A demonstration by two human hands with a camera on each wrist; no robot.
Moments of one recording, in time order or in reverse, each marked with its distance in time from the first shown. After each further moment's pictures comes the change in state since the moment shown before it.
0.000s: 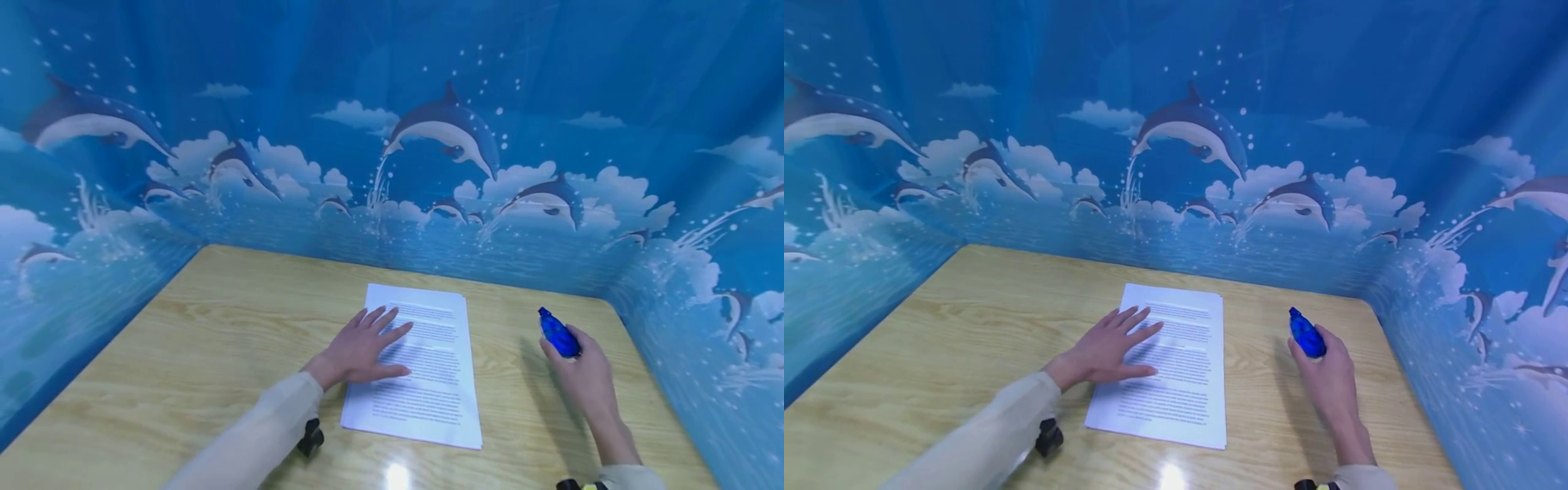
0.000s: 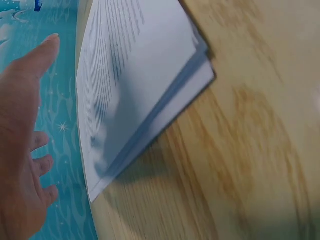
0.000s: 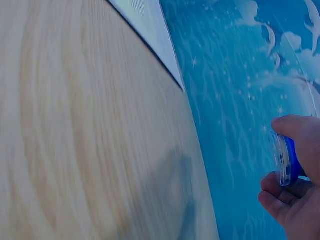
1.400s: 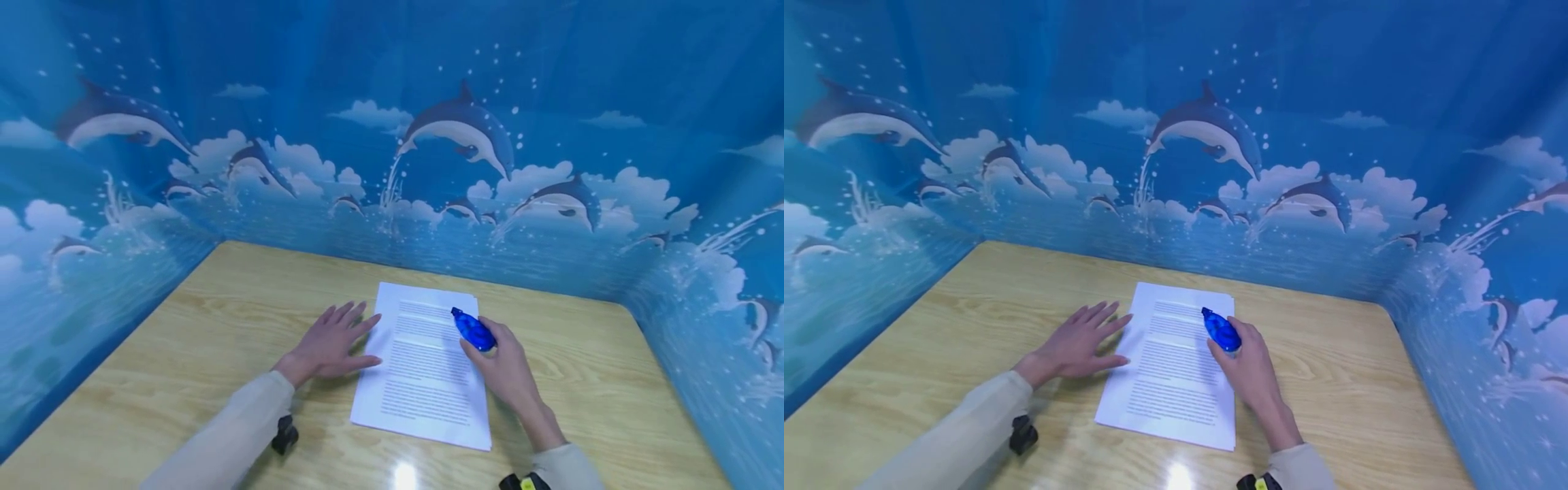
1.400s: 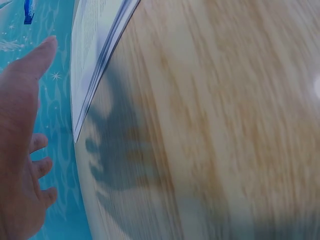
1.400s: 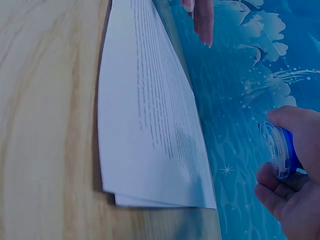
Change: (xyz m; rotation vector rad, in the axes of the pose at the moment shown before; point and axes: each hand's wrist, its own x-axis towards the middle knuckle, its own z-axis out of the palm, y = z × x) left_hand -0.044 -0.042 -0.004 0.006 0.043 -0.124; right_hand -0.013 -0.088 0.082 0.126 -0.198 -0.224
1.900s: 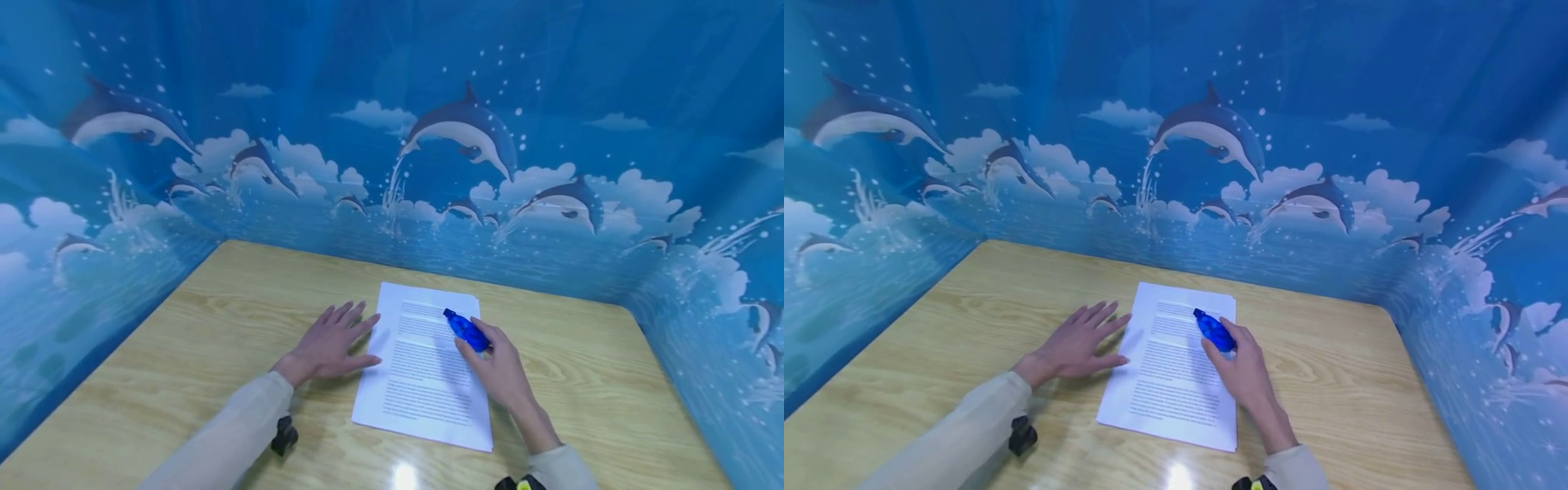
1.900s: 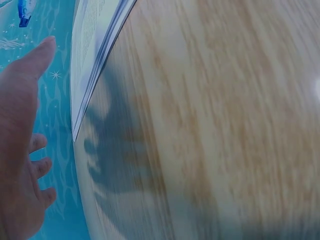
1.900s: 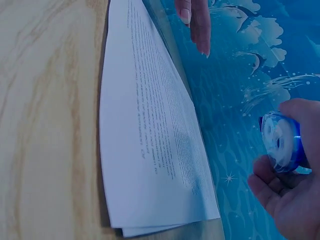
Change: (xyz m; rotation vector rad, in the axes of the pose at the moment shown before) left_hand -0.003 -0.004 0.003 0.004 0.029 0.003; right_hand -0.003 -0.005 0.009 0.091 -0.016 0.005
